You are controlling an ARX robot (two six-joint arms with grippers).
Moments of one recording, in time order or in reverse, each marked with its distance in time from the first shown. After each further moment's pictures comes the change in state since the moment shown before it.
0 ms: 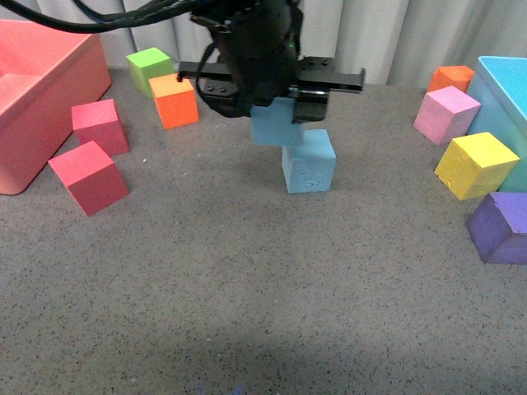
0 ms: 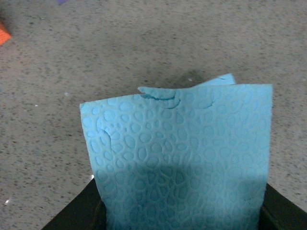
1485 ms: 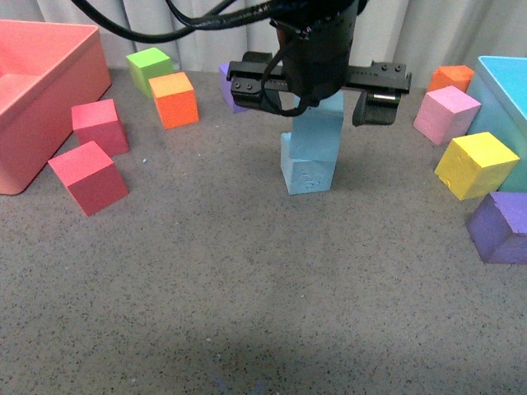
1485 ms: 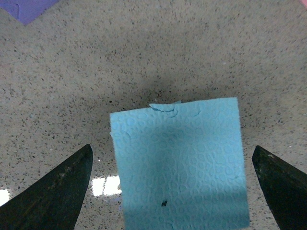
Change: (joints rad) left arm -0.064 0.102 0.193 -0.074 -0.055 -0.052; right arm 0.000 0.000 0.000 0.000 0.000 0.000
